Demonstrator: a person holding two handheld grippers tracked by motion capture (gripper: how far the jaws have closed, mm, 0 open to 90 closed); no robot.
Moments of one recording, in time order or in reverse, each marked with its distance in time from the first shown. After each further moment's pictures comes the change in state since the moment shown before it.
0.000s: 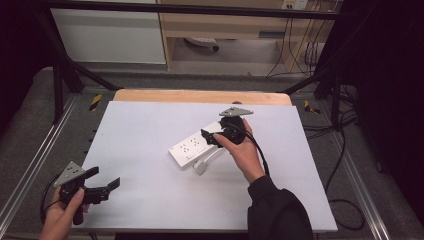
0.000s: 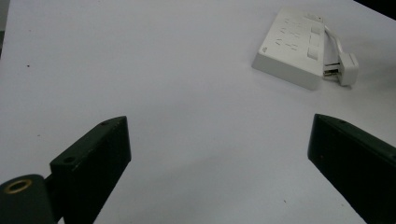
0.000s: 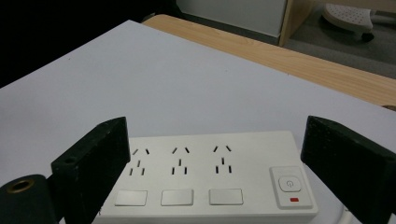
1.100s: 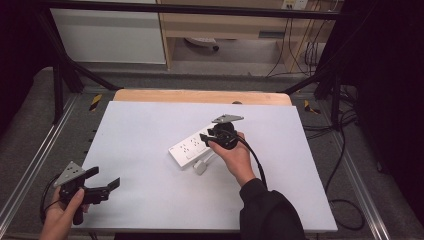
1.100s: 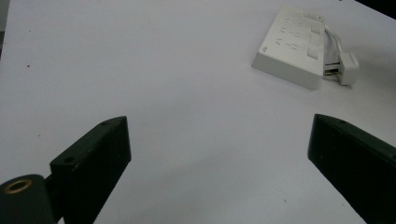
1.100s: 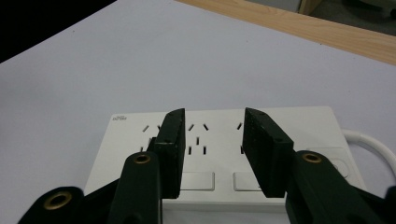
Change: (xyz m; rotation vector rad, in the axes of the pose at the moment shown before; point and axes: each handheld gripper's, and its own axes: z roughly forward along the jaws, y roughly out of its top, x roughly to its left) left arm 0.000 0.000 0.000 0.001 0.000 0.002; right arm 0.009 -0.020 0.024 0.071 0.045 0.003
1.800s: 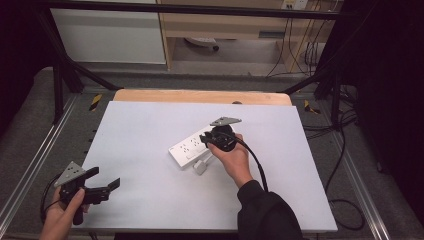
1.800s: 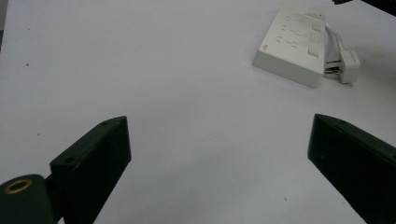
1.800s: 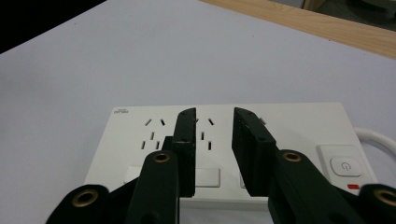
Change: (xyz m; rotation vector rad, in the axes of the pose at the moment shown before) left arm 0.000 0.000 0.001 0.006 0.000 0.002; right arm 0.004 -0.006 0.005 0.002 0.003 -0.021
